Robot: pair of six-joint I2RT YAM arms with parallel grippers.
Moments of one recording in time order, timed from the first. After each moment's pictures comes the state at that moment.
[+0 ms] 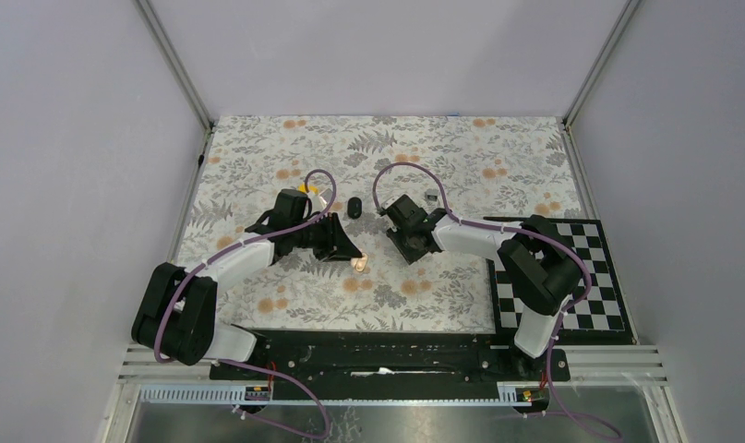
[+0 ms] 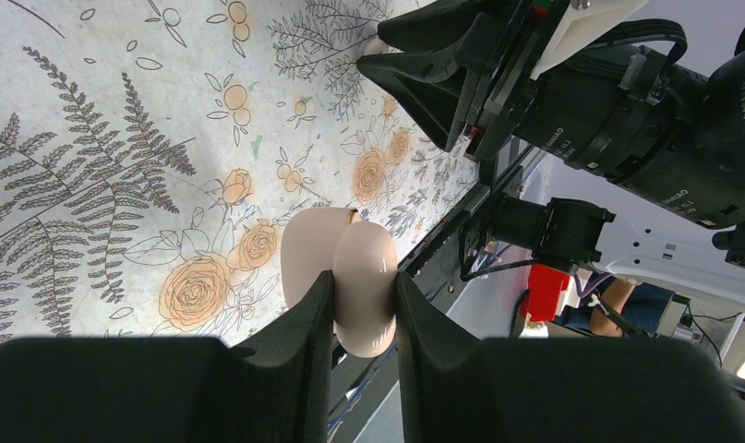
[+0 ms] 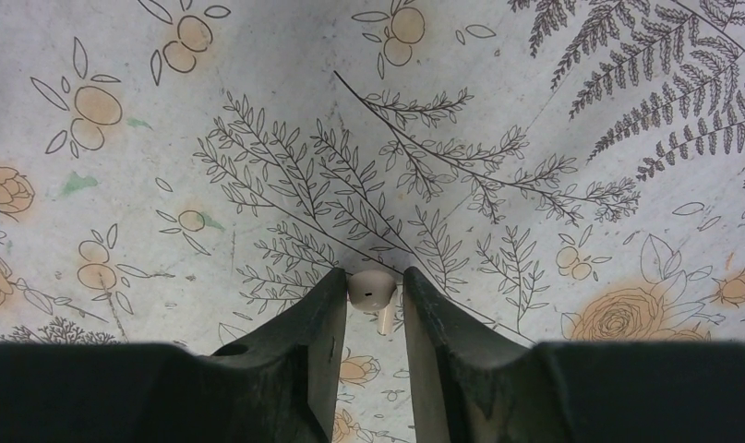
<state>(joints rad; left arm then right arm) -0.37 1.37 0.69 -0.13 0.74 -0.69 0.77 1.80 1.08 -0.42 0.14 0.07</state>
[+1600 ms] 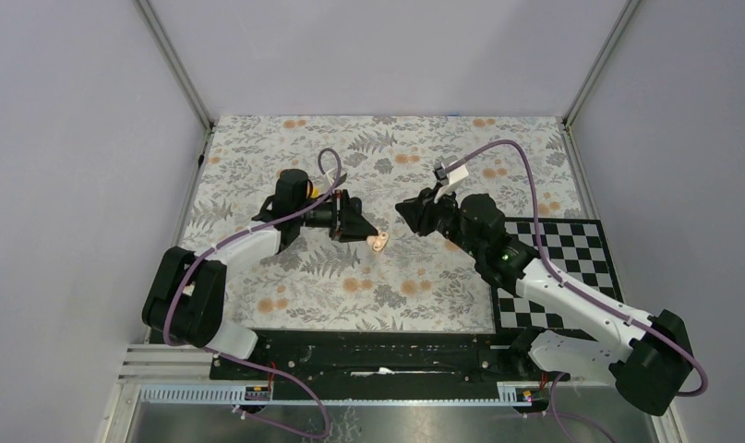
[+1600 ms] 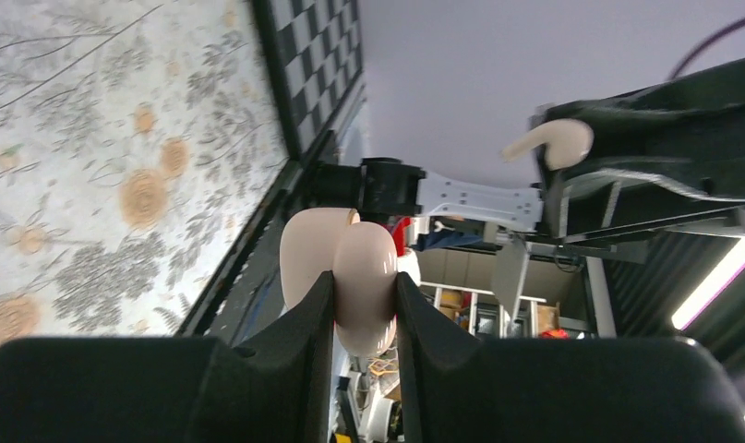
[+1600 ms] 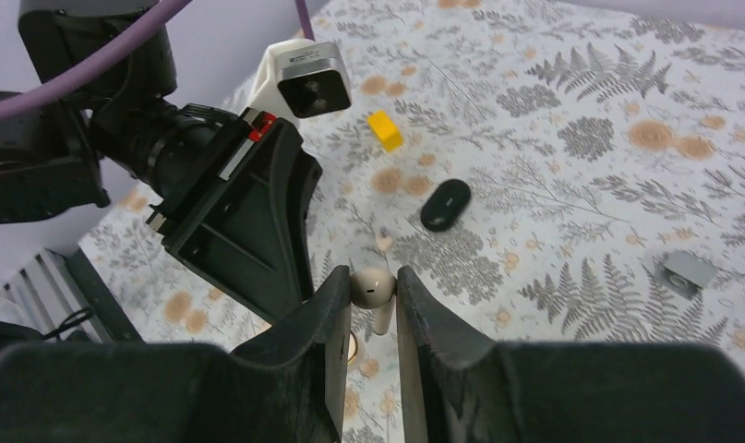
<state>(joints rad) -0.37 1.47 0.78 0.19 1.08 -1.02 0.76 1.08 0.79 0.13 0.02 0.30</state>
